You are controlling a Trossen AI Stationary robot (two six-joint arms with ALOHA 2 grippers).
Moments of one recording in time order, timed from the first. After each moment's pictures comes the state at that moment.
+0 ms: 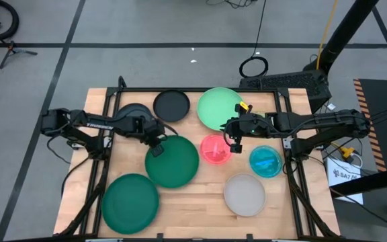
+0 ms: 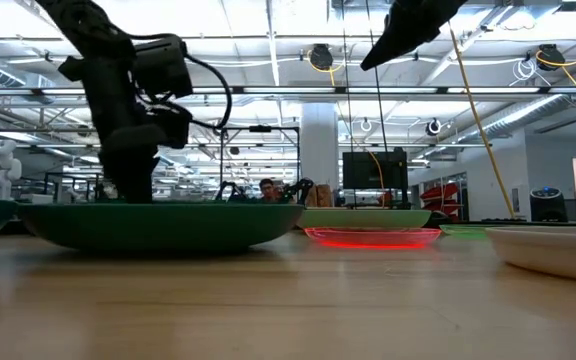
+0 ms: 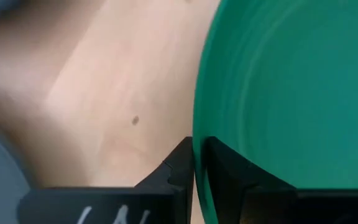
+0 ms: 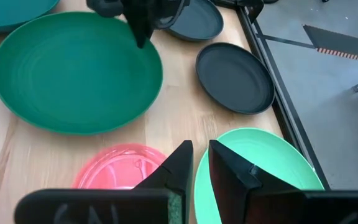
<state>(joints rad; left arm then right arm) 0.21 1.39 0.69 -0.50 -0.02 -0.34 0.03 1.20 1.03 -0.52 0.31 -0.12</state>
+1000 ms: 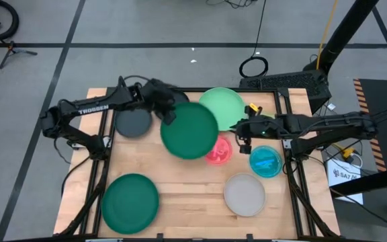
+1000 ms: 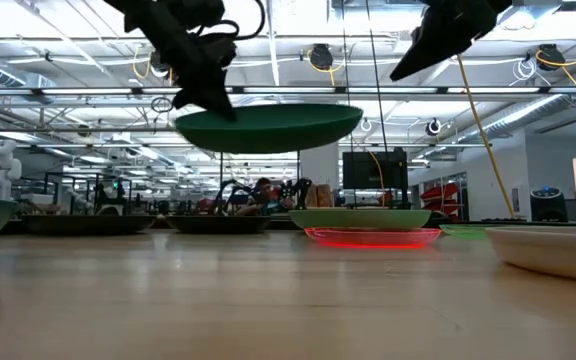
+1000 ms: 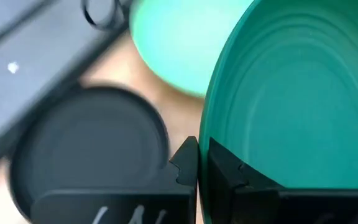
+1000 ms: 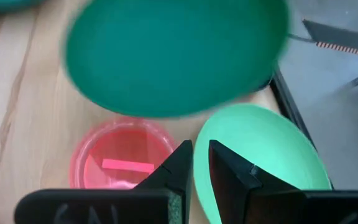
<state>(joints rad) 0.45 1.40 1.14 -0.52 0.02 -0.16 0.03 1.03 0.87 -0.51 0.32 -0.11</state>
